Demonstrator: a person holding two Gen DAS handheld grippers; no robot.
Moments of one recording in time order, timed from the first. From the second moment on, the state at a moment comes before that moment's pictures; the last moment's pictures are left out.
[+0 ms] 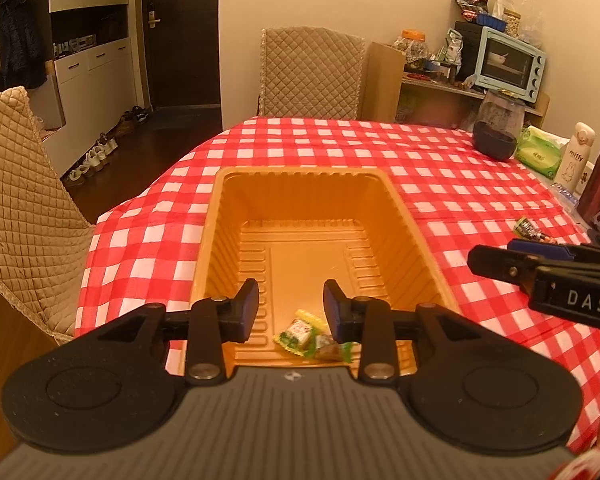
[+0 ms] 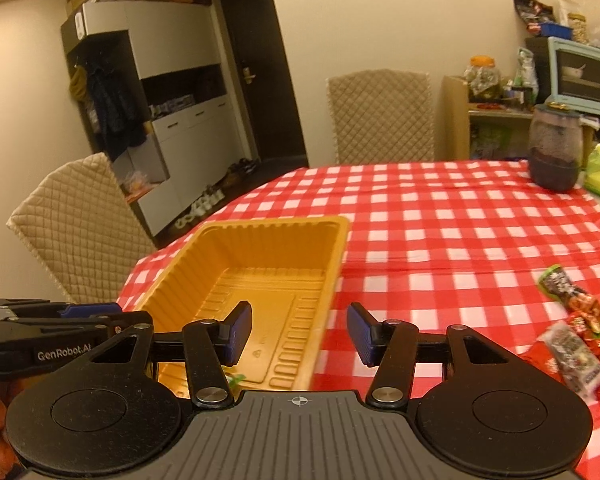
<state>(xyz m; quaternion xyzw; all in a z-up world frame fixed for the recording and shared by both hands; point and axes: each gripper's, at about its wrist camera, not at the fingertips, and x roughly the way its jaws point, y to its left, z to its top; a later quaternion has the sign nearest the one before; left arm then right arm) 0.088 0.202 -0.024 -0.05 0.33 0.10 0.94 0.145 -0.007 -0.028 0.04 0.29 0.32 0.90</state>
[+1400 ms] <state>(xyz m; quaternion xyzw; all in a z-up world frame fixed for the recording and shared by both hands) 0.128 -0.009 -0.040 -0.04 0.35 -0.05 0.93 0.133 -0.273 -0.018 0.05 0.33 0.13 0.93</state>
